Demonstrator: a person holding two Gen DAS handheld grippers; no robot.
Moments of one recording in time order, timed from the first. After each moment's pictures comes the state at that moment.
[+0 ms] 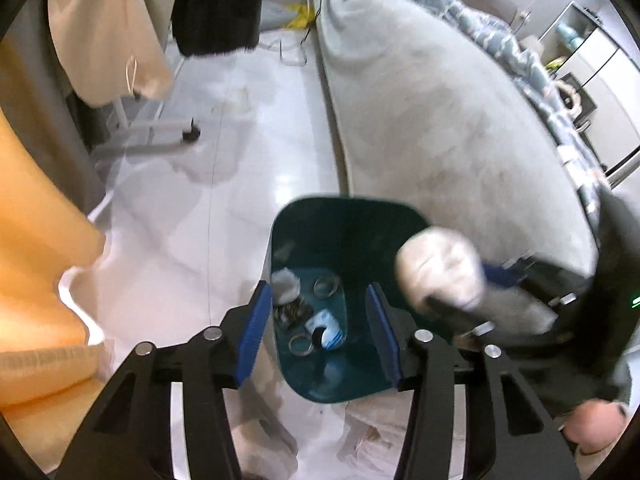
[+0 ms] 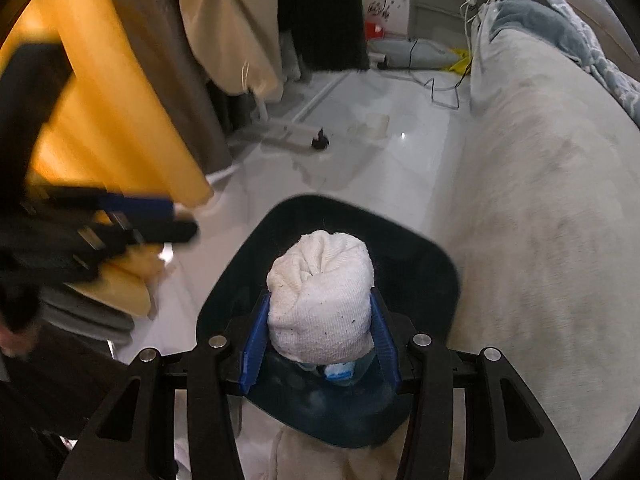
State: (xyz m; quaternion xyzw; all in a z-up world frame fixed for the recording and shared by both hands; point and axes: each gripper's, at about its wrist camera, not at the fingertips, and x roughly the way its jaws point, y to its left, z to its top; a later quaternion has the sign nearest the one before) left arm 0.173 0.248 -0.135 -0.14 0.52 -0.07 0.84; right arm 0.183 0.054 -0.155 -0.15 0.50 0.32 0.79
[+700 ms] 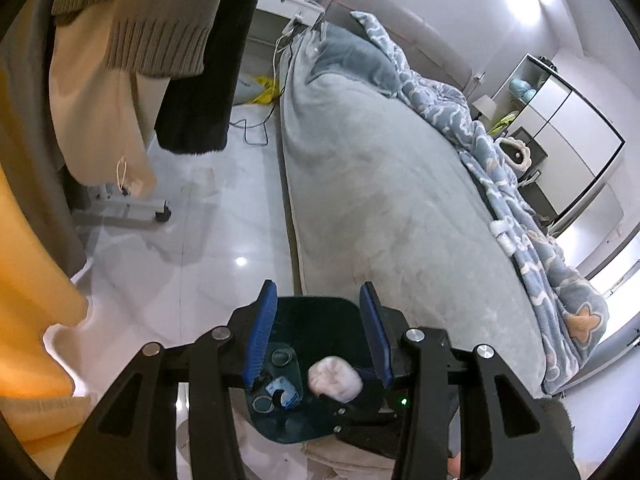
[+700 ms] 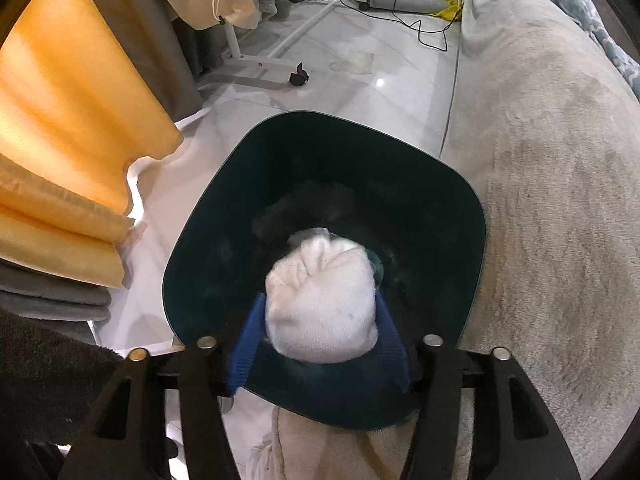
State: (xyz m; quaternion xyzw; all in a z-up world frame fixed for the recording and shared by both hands) left arm 0.179 0.272 -0.038 -0.20 0.40 -0.12 0.89; right arm 0.176 0.077 -0.206 -0.18 0.57 0.26 0.76
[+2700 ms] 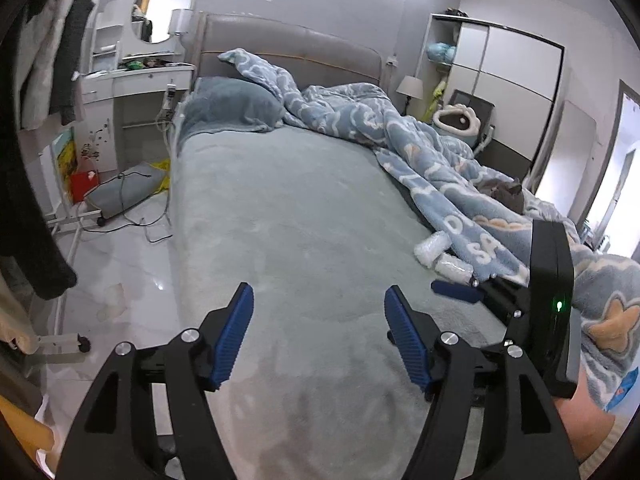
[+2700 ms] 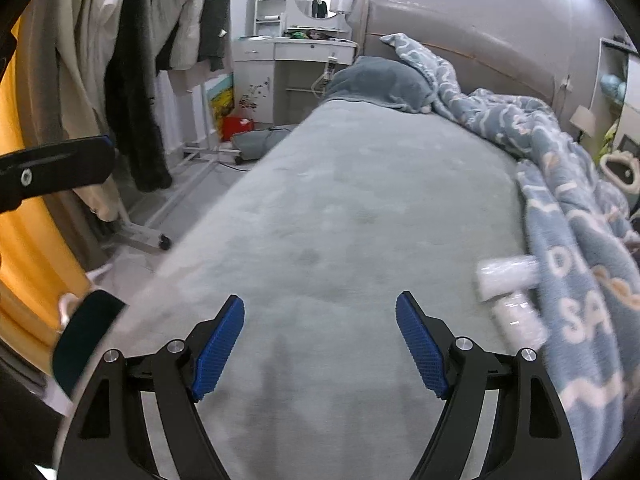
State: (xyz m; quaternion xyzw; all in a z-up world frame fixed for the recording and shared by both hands) left arm 0.297 -0.036 -0.004 -0.04 0.30 -0.20 0.93; right arm 0.313 -0.239 -0.057 -0.12 0.34 0.18 0.91
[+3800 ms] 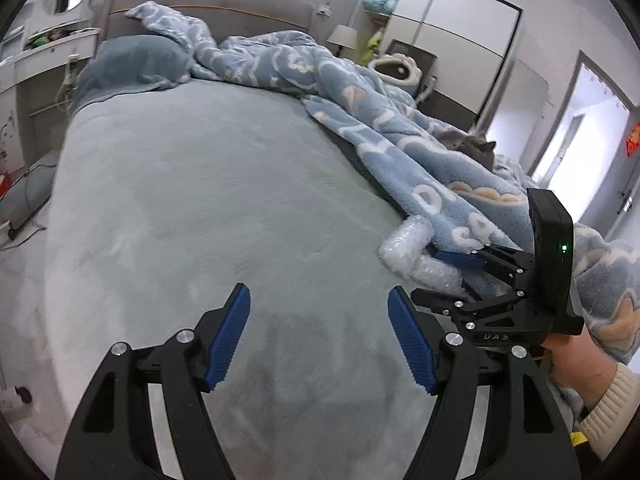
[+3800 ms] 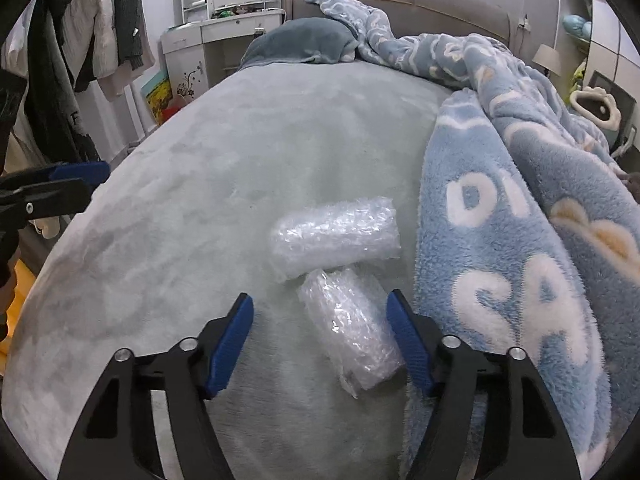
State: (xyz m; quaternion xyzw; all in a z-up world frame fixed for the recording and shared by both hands) left arm 0.427 -0.133 -0.066 -0.02 0.36 -0.35 0.87; right arm 0.393 -0.375 -0.098 -0.06 0.40 0.12 0.91
